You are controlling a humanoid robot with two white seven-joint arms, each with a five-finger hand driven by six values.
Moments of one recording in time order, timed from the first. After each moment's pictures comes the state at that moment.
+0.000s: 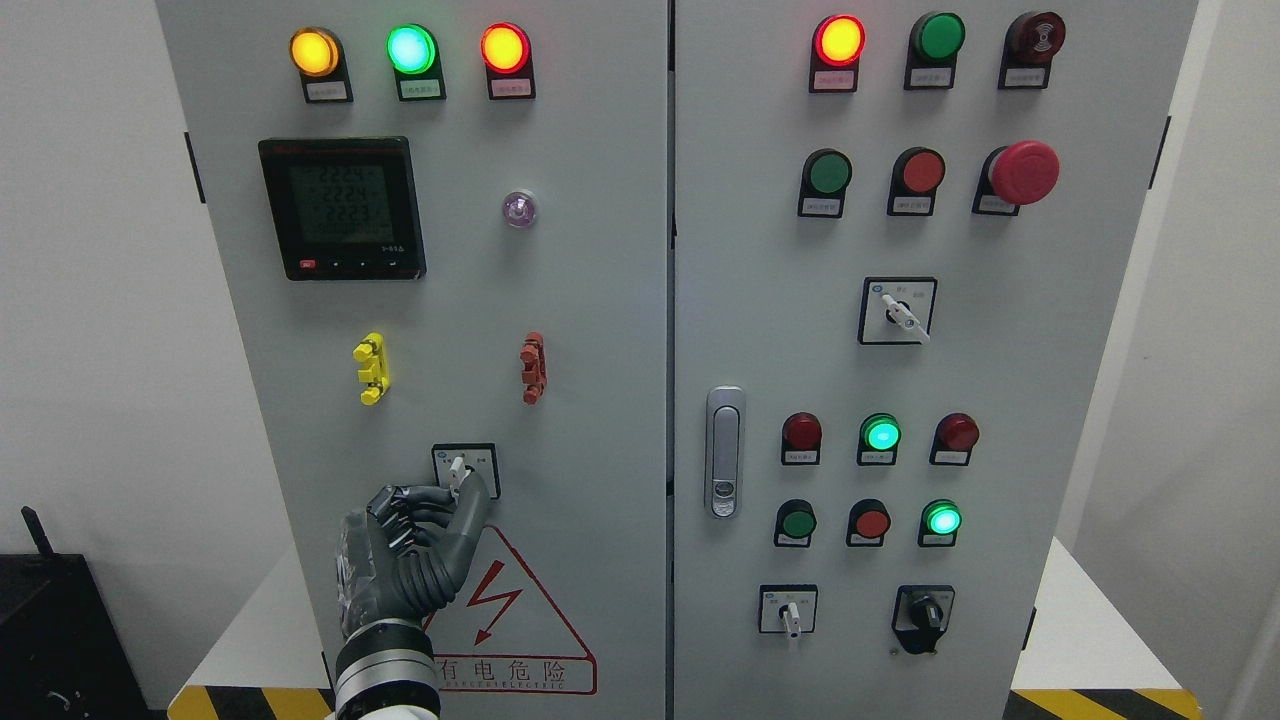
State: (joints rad) left arm -0.43 -0.12 -0.14 -1.96 -0.11 0.71 0.47; right arm 0.09 0.12 0.08 -0.13 0.00 0.02 -0.07
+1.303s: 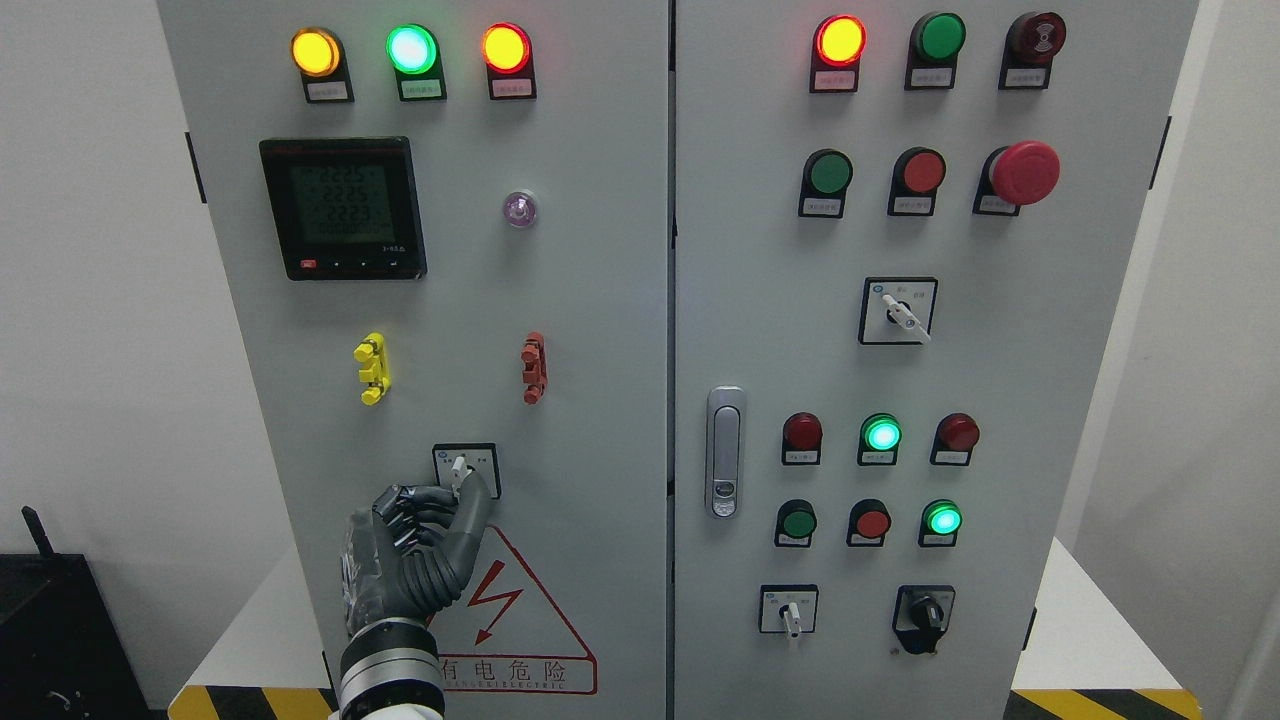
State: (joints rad) left arm -0.43 -0.12 -0.15 -1.96 -0.12 0.73 0.48; right arm 0.09 0.12 0.08 -0.13 0.00 0.02 -0.07
